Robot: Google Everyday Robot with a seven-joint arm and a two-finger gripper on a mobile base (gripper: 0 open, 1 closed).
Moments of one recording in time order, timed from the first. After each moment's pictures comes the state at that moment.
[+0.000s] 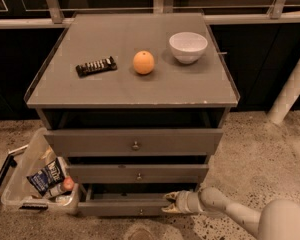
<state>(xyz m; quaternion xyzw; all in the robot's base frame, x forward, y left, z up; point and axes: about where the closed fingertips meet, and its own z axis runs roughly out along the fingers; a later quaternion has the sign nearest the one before) 0.557 -0.115 0.171 -0.61 0.68 0.16 0.38</state>
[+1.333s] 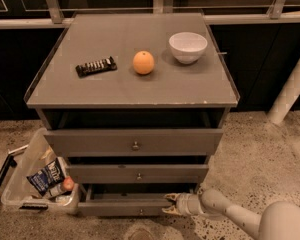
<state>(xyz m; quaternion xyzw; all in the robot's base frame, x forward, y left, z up) 0.546 -0.115 0.164 -0.61 0.67 0.17 0.38</state>
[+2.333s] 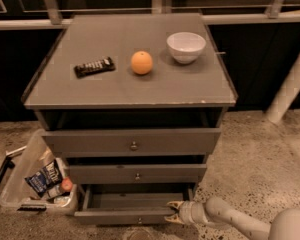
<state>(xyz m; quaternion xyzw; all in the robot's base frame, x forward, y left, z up) 0.509 -0.128 0.162 -0.60 0.68 0.18 0.37</state>
